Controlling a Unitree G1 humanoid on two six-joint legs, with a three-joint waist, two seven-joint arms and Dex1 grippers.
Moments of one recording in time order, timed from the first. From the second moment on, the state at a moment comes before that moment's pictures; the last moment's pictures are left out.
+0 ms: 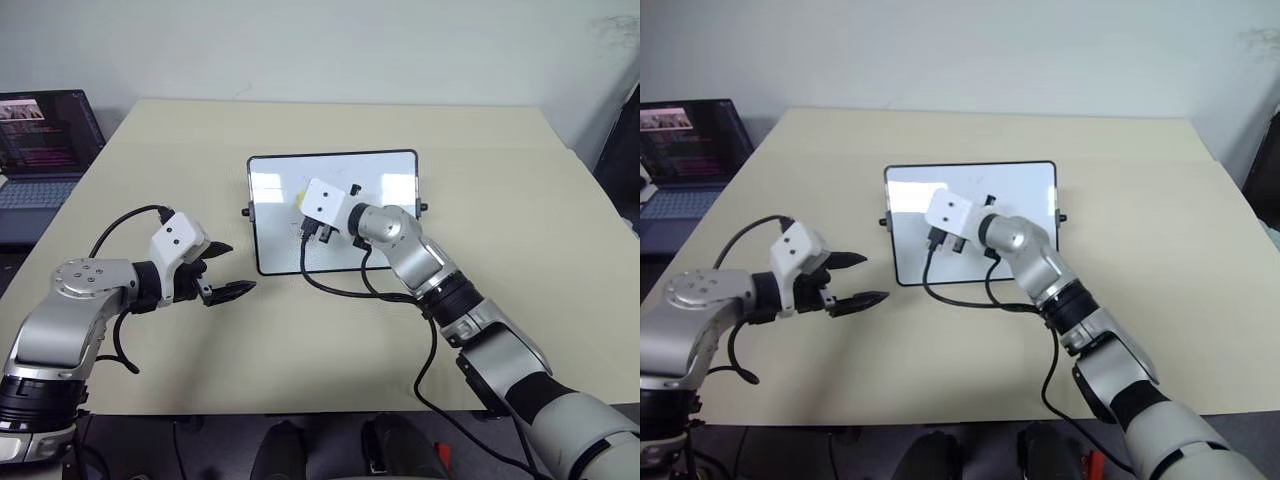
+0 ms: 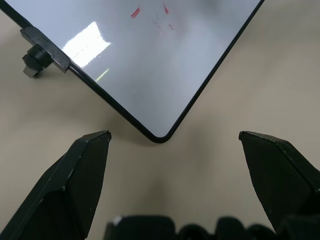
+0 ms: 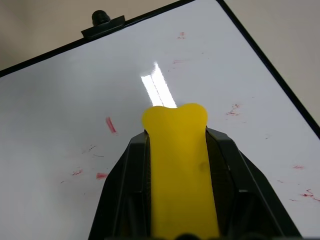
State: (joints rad) left arm -0.27 0.91 0.11 -0.15 -0.35 0.56 -0.99; right arm -0.96 -0.13 0.46 0.43 -0.31 0.23 0.56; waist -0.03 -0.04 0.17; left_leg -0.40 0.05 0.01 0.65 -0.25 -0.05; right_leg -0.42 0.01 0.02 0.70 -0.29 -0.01
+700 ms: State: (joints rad) left arm -0.29 0.91 0.10 -0.14 -0.35 0.56 -1.01; right arm -0.92 -0.17 0.50 0.39 -0.34 0.21 0.62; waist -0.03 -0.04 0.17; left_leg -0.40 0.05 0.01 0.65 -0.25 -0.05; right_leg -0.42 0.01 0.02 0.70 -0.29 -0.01
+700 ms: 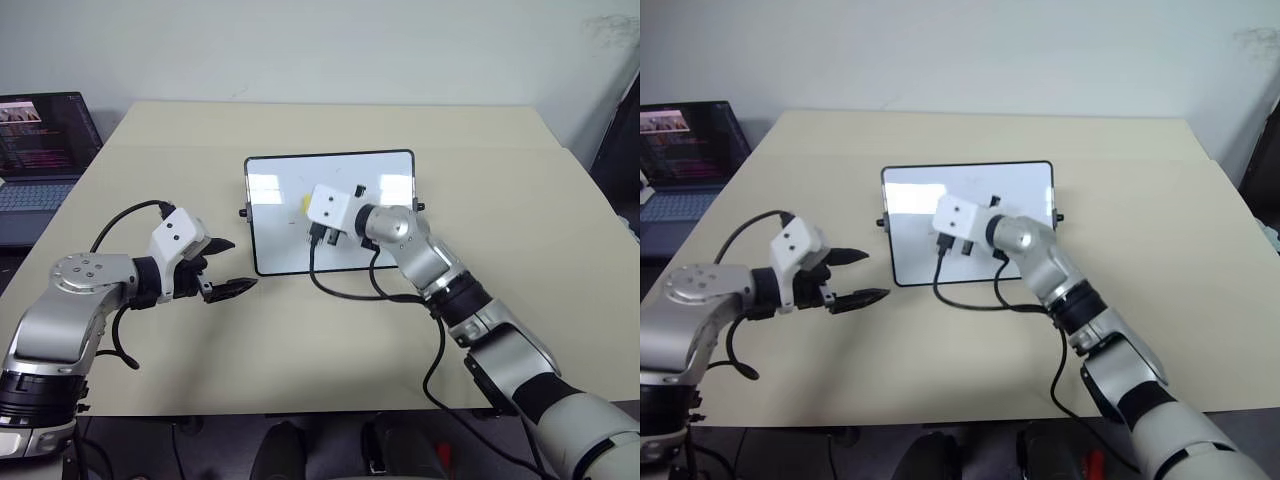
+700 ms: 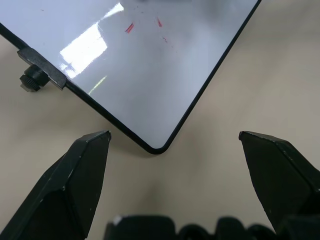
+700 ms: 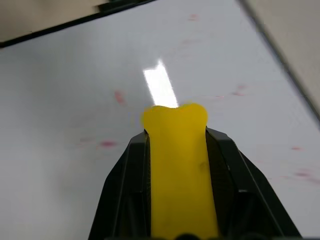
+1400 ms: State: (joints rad) left arm -0.29 0.92 0.09 -0.14 -0.35 0.56 -1.01; right arm -0.91 -0.18 0.54 0.39 -0.41 0.16 0.65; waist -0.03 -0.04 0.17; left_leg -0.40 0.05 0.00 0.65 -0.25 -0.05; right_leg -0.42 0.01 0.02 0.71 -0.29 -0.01
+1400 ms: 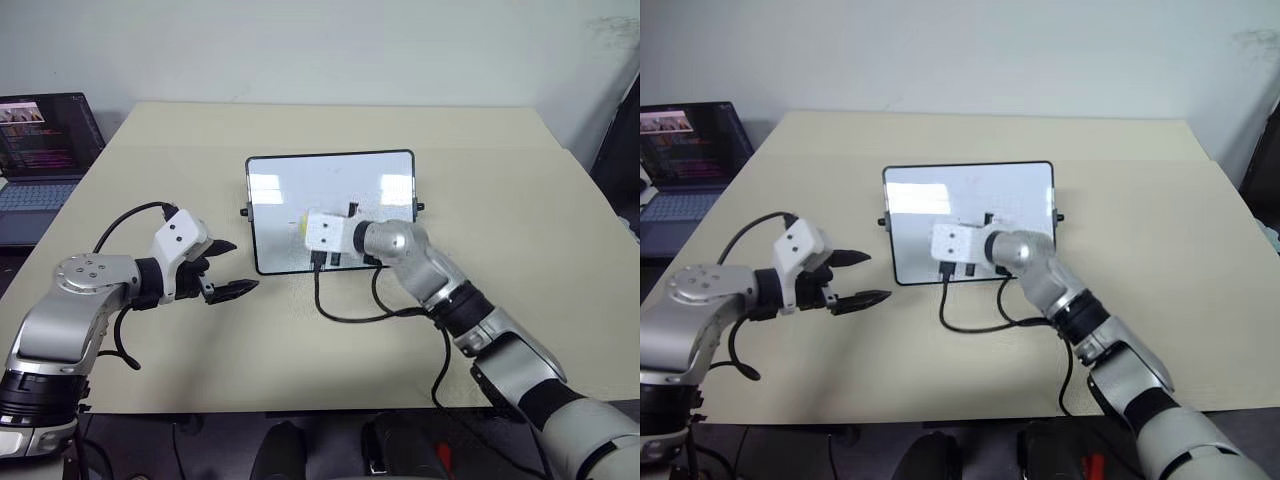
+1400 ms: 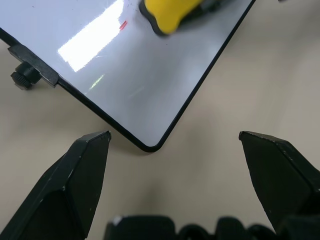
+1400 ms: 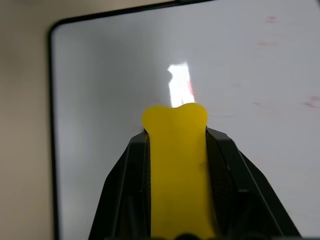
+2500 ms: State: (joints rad) left arm -0.28 0.92 0.10 -0.14 -0.35 0.56 -1.02; right arm -0.95 -0.11 0.57 0.46 -0.45 0.09 0.62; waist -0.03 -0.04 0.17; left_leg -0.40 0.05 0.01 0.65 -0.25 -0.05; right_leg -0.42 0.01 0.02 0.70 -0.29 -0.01
